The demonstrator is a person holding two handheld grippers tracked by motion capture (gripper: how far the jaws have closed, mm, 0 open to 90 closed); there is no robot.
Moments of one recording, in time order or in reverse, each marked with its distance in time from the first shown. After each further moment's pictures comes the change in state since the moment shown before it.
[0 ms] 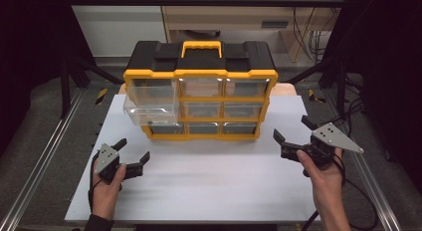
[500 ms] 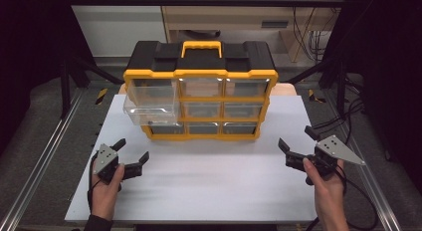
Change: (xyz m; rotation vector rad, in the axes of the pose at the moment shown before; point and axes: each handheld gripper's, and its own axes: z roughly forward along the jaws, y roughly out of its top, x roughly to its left) left arm 0.002 0.000 -0.002 -0.005 0.004 -0.007; right arm -0.012 -0.037 -0.009 -0.004 -0.012 0.020
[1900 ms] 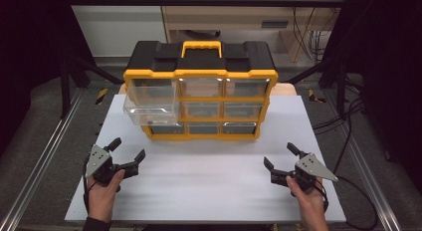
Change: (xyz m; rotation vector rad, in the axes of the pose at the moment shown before) left arm -0.002 0.011 -0.014 -0.081 0.036 -0.059; right arm 0.021 -0.073 0.016 0.013 0.080 -0.028
